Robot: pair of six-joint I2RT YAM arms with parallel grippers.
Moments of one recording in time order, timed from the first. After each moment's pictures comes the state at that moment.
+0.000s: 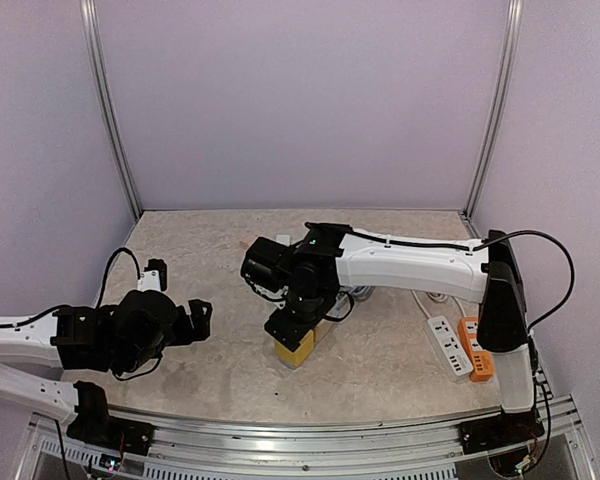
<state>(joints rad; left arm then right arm) -1.13 0.91 0.57 -0.40 -0.76 -0.89 1.17 2.14 1.96 -1.13 0.23 0.25</state>
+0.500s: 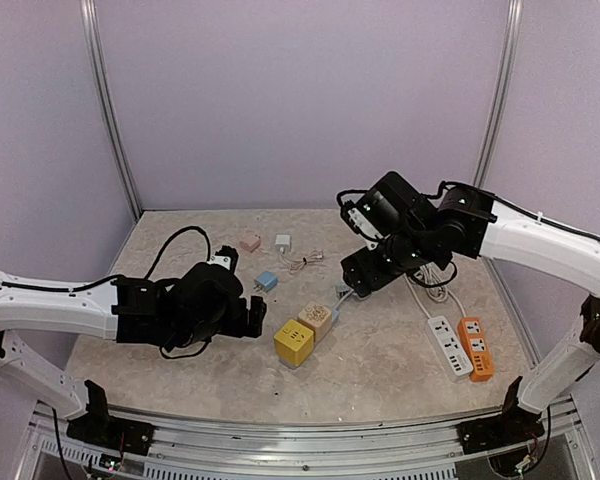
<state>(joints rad) -1.13 1.26 0.82 -0.34 -0.59 -0.71 1.01 1.56 1.51 -0.92 0.32 0.29</state>
